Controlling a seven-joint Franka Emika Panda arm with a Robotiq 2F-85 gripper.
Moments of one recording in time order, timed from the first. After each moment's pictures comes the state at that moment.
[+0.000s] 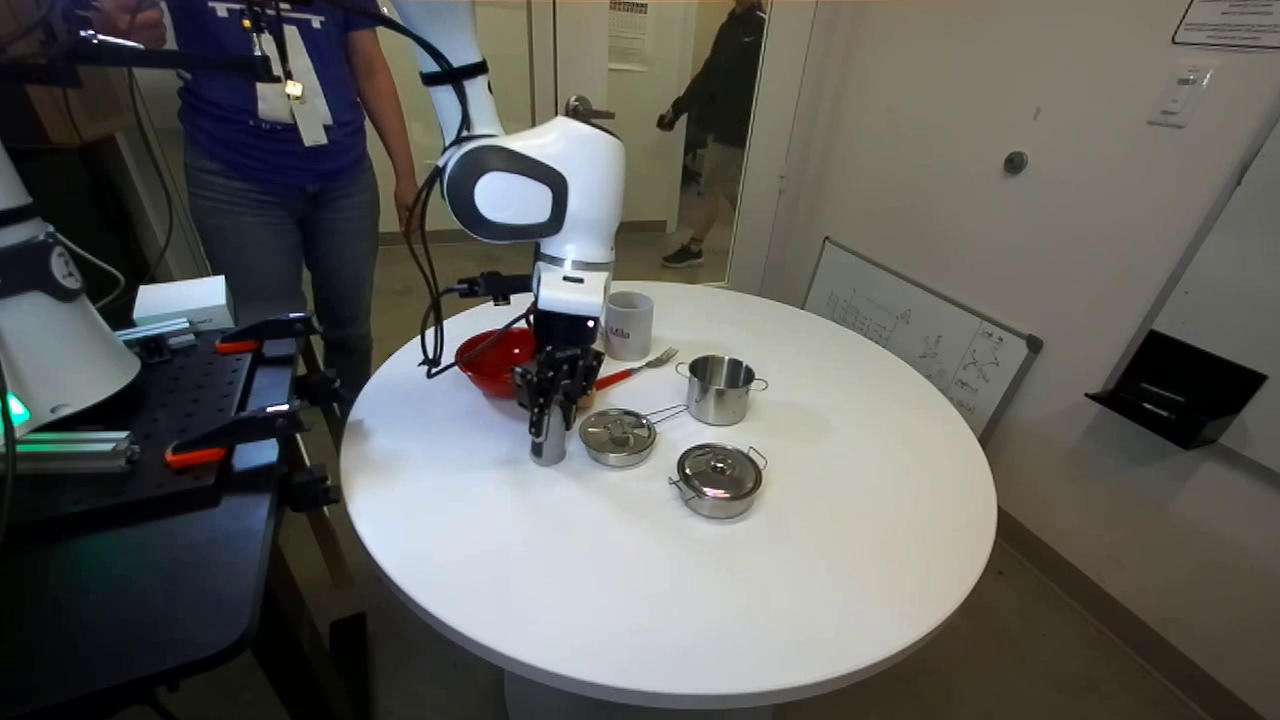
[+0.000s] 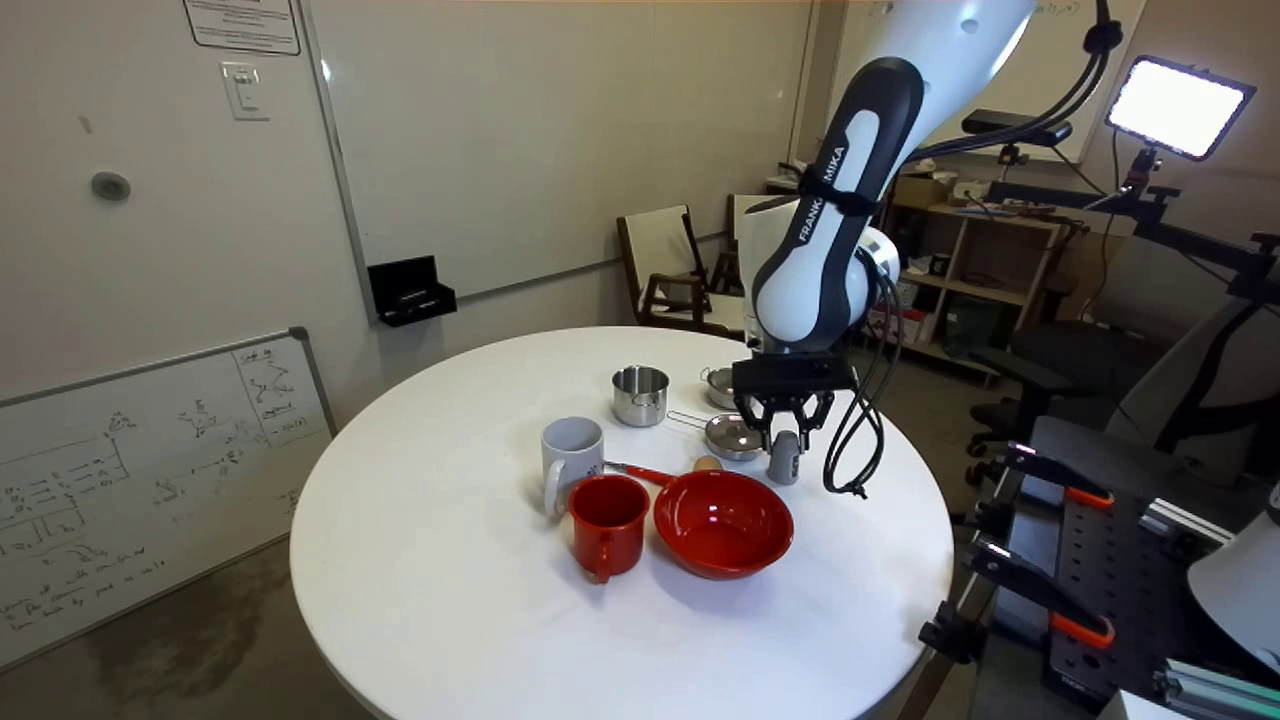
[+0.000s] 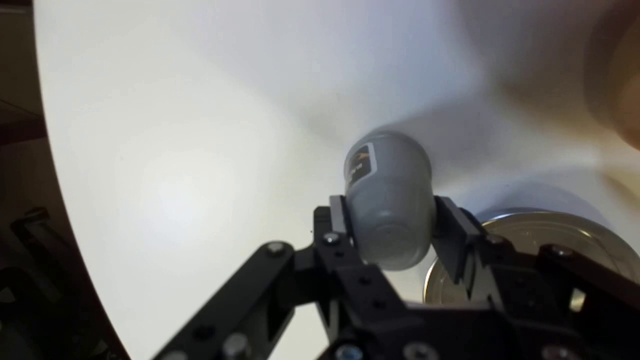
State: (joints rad) arm 0.12 0.68 -0.24 -2.26 0.02 2.77 0.99
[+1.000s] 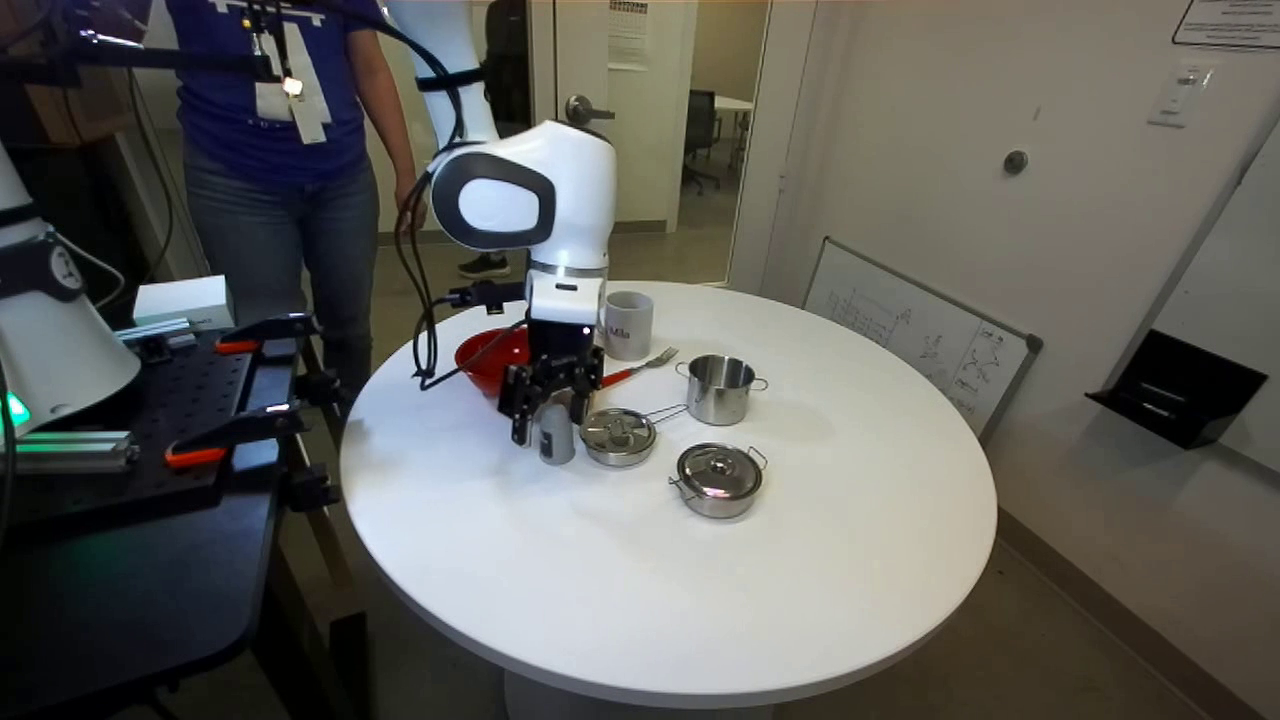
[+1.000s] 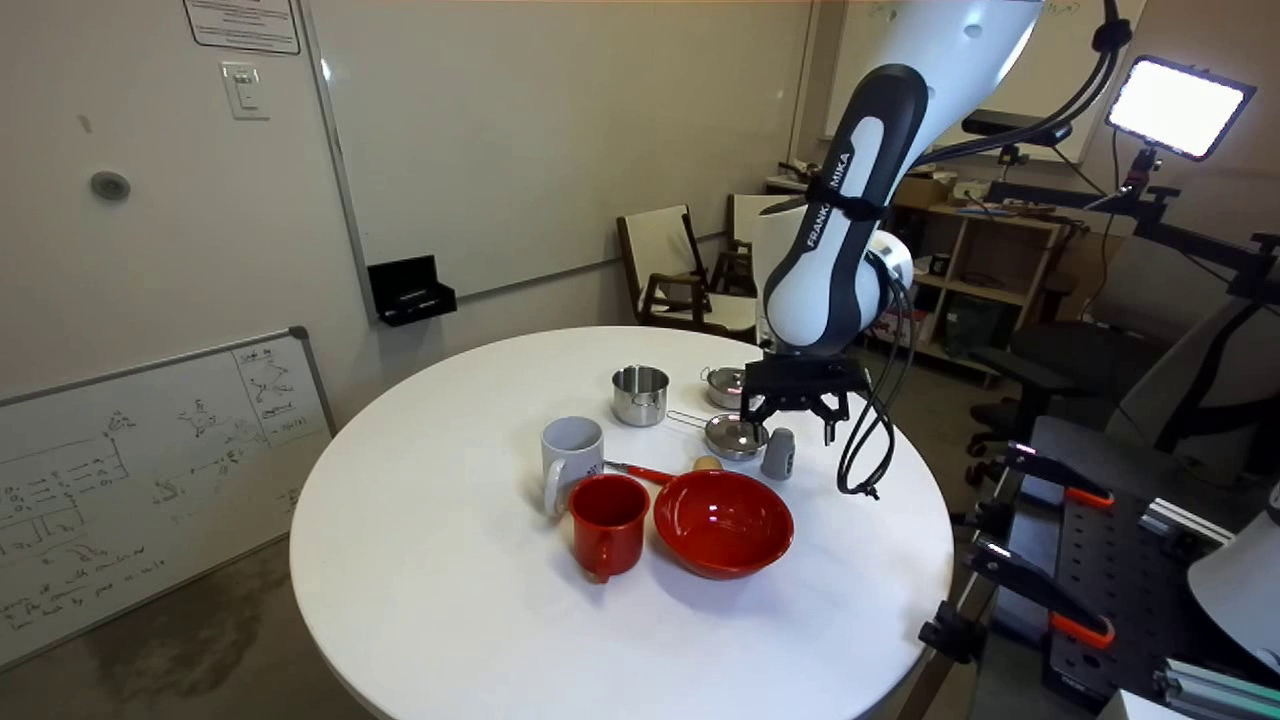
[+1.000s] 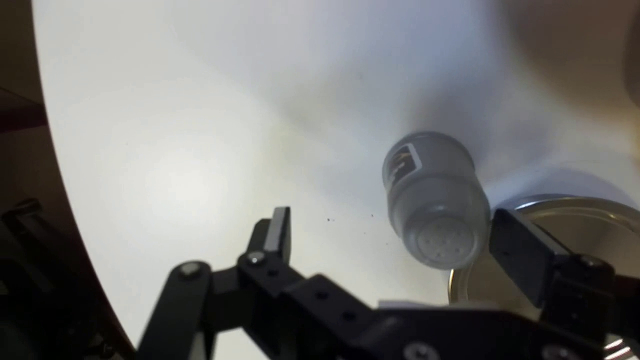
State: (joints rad) arm 0.13 0.68 -0.27 -2.29 0.05 2.83 0.94
